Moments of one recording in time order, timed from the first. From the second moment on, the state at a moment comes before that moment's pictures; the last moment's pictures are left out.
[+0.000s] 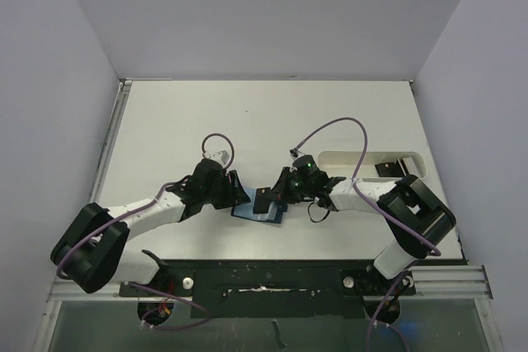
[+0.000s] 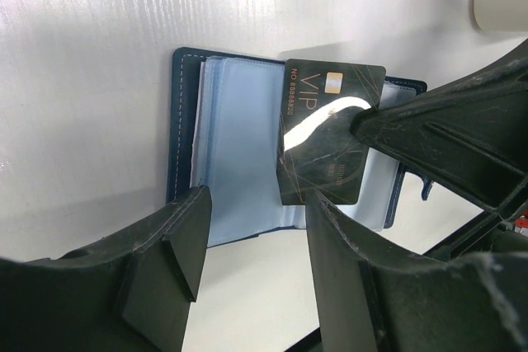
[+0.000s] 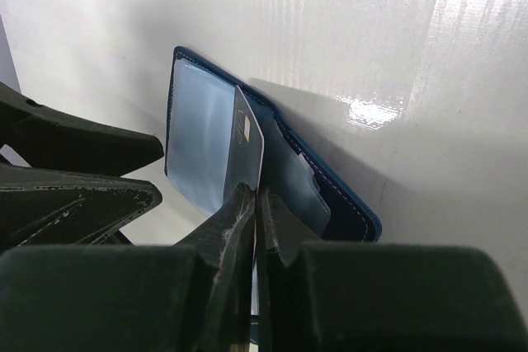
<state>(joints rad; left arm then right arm) -0.63 1.34 0.55 0.01 0.15 -0.79 0.70 1.59 0.67 0.18 -0.24 0.88</state>
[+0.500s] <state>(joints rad) -0.63 1.39 0.54 0.04 0.16 -0.78 0.70 1.59 0.67 0.18 -0.24 0.88</state>
